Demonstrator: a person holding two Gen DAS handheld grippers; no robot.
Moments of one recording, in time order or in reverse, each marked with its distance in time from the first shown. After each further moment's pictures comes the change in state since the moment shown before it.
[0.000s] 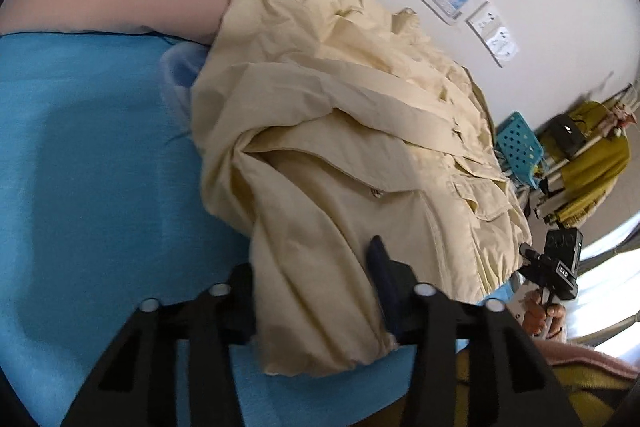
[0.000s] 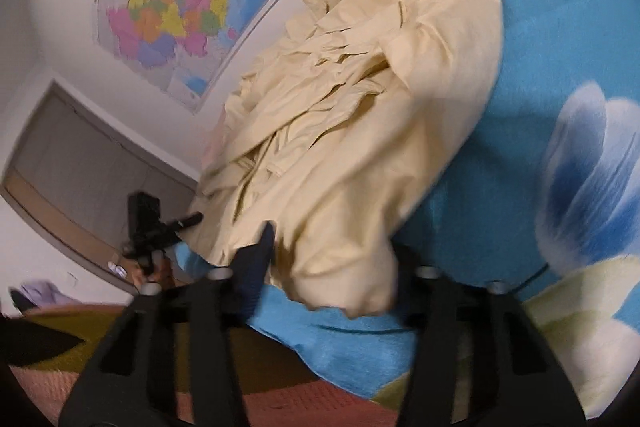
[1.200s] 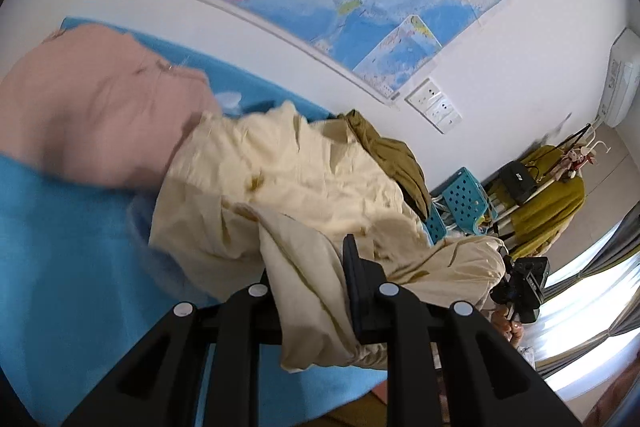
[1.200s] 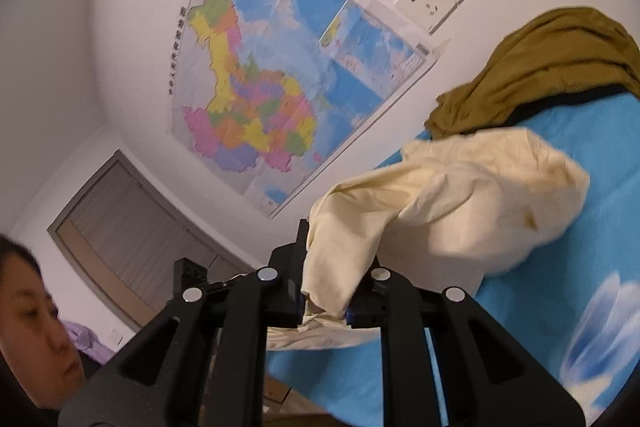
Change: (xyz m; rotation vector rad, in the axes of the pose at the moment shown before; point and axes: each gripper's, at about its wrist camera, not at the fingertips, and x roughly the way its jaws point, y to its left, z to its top) left arm -0.090 -0.059 0.105 0.002 -0.138 -0.145; right arm -0.070 0.073 0.103 -0.035 -0.350 0.212
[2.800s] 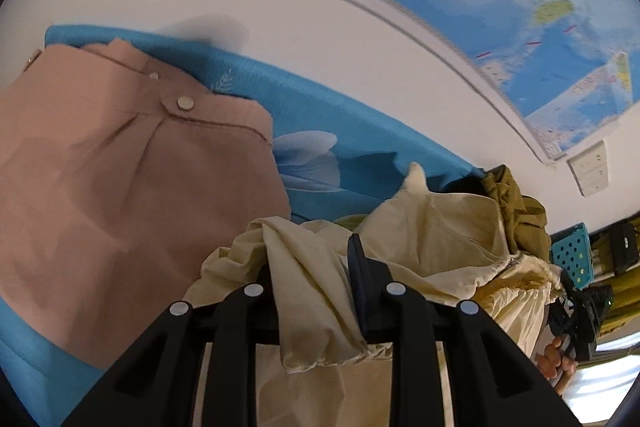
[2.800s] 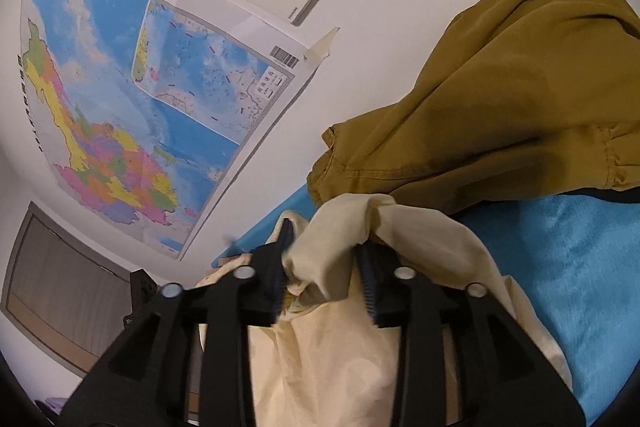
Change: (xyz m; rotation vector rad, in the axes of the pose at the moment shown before) left arm 0.187 0.074 0.162 -0.170 0.146 0.391; right arm 0.180 -0.147 0.126 0.155 0.096 -0.286
